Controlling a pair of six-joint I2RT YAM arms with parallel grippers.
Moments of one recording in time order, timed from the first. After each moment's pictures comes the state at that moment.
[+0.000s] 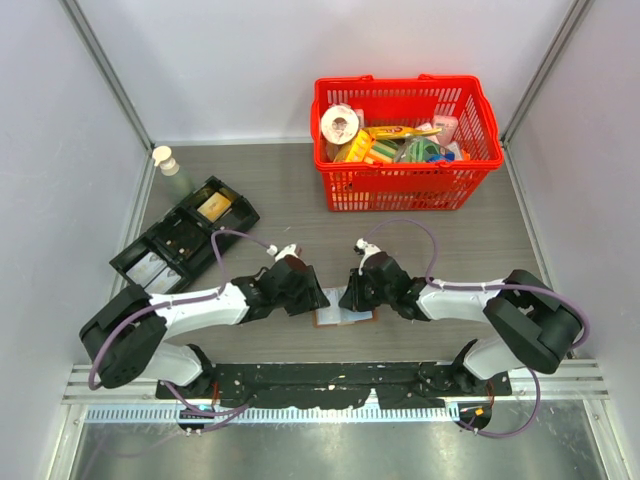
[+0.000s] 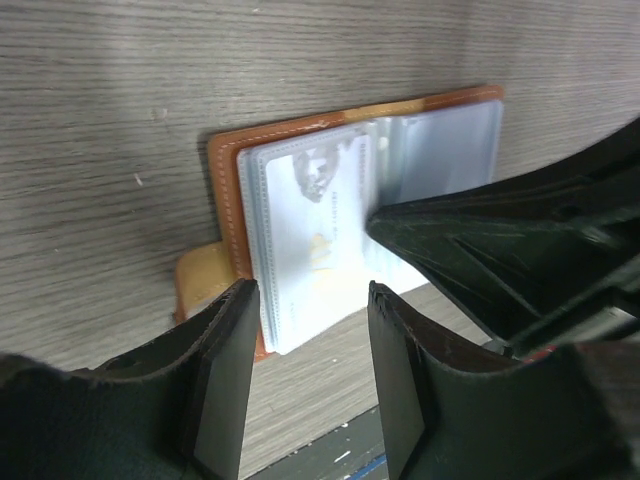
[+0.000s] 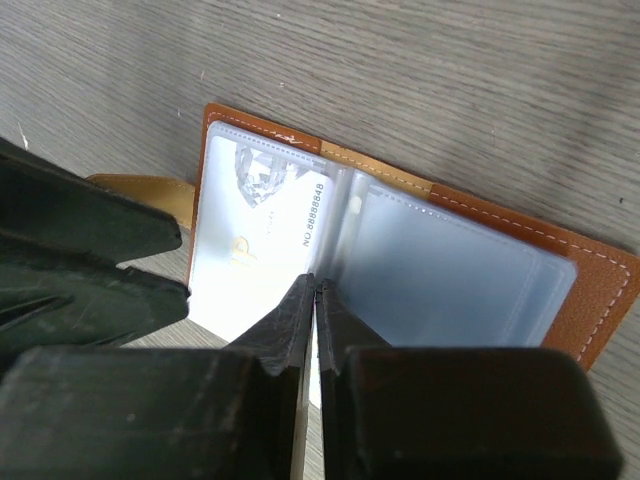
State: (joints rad) left arm -0.90 1.38 0.60 -0.06 -0.03 -1.05; right arm 0.80 1.45 0.49 0.21 -0.15 0.67
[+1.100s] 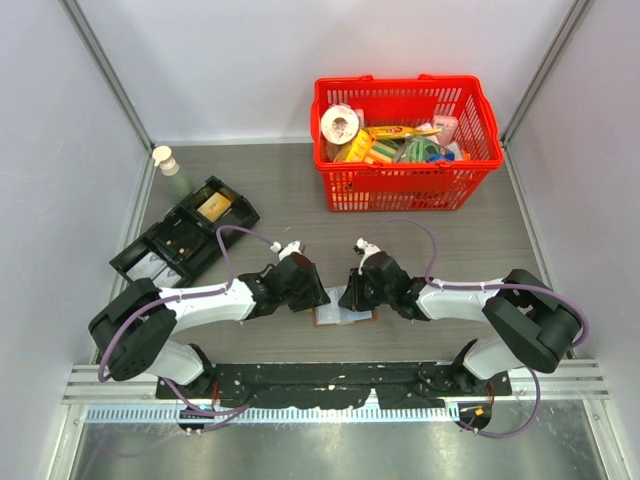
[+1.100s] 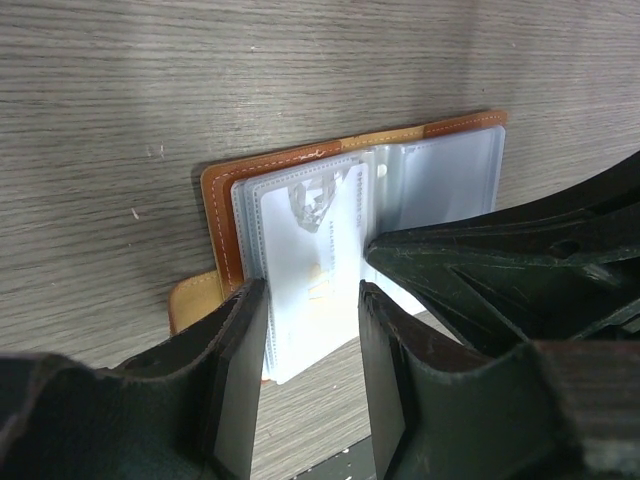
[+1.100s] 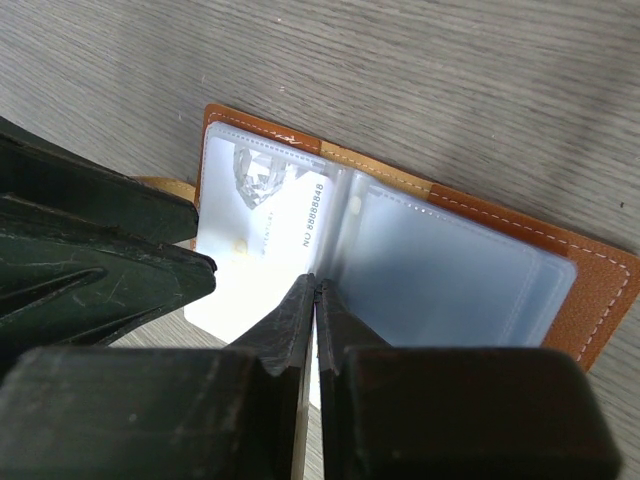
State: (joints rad) left arm -0.91 1.43 0.64 -0.06 -0.07 -1.05; right arm 0.80 1.46 0.49 0.22 -0.15 0.67
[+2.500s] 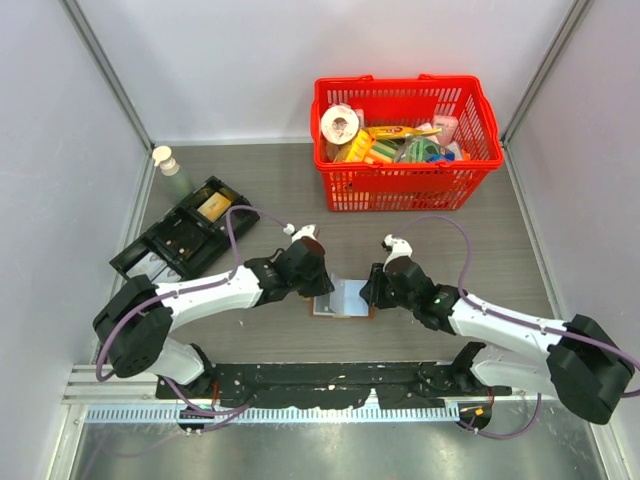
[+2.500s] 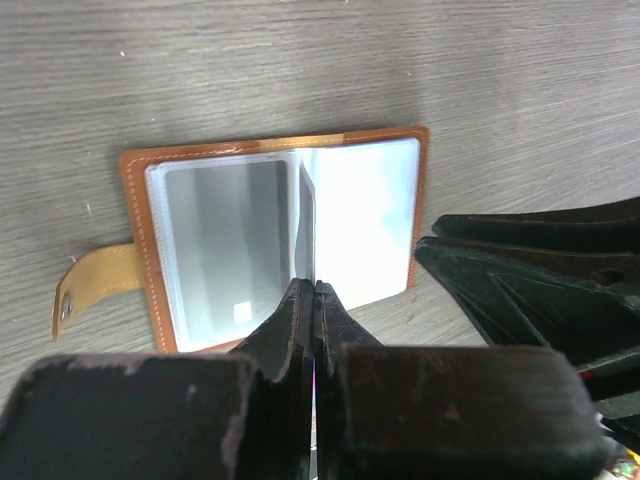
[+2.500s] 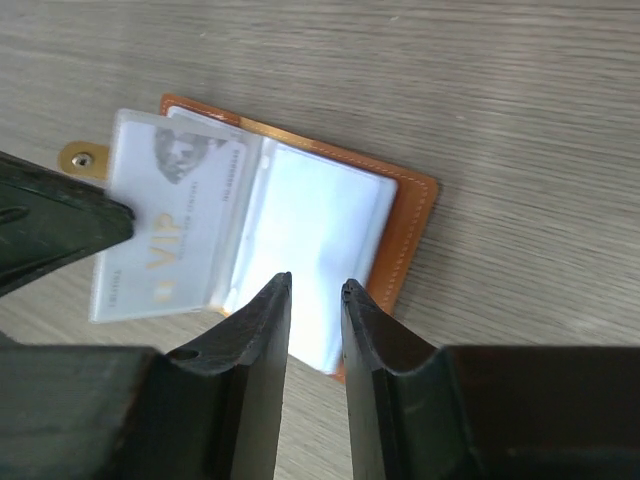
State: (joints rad) left arm -0.92 1.44 0.81 -0.17 -0.08 -0.96; right arm 0.80 1.11 0.44 -0.02 0.08 0.66
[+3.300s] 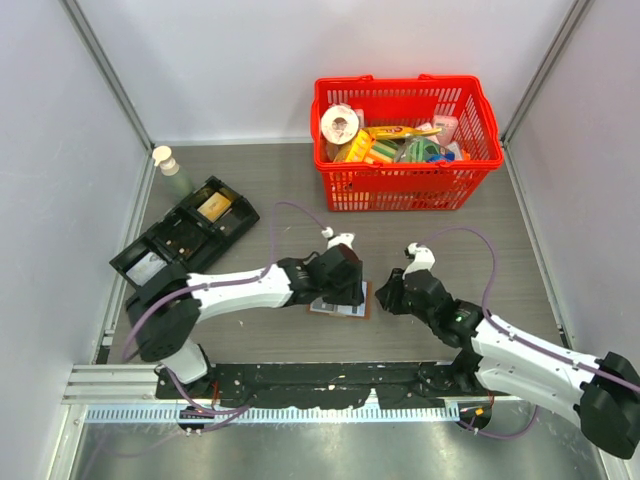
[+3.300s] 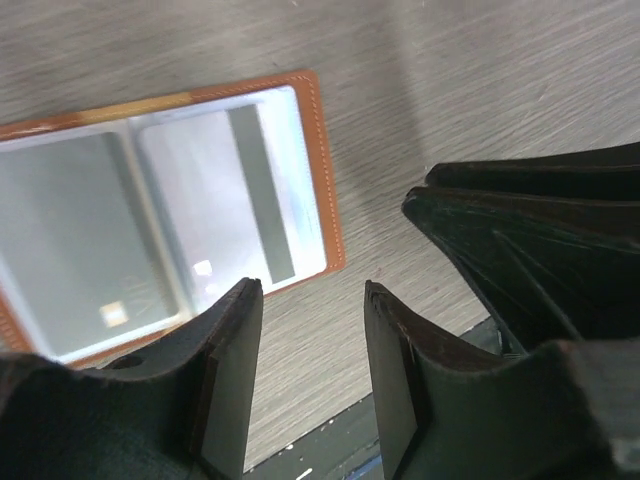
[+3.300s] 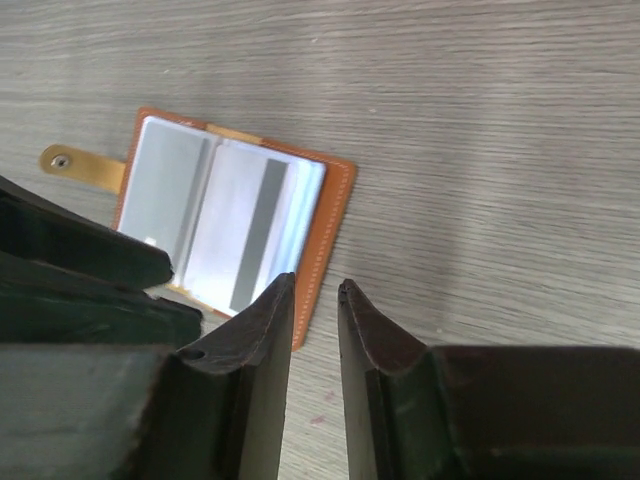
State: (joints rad) left arm -1.08 1.66 1.05 -0.27 -0.10 -0.84; right arm 0.80 0.81 0.31 -0.12 0.25 0.70
